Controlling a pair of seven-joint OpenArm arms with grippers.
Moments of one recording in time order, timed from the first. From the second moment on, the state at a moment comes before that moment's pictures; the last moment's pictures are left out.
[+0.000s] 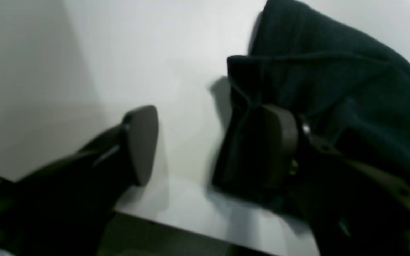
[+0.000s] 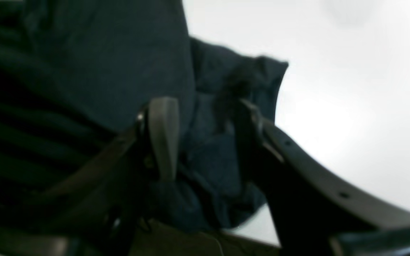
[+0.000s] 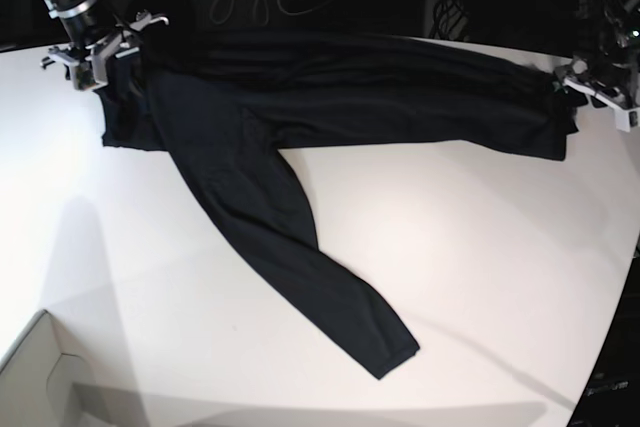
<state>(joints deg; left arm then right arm) 13.9 -13.8 -44.7 79.6 -20.4 -31.7 38.5 -34.2 0.0 32.4 108.8 -1.4 39.9 -11.8</state>
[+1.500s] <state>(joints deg) 12.3 -13.8 -45.9 79.5 -19.3 -32.3 39.4 21.1 0.8 7.0 52.0 -0.9 33.7 -21.2</state>
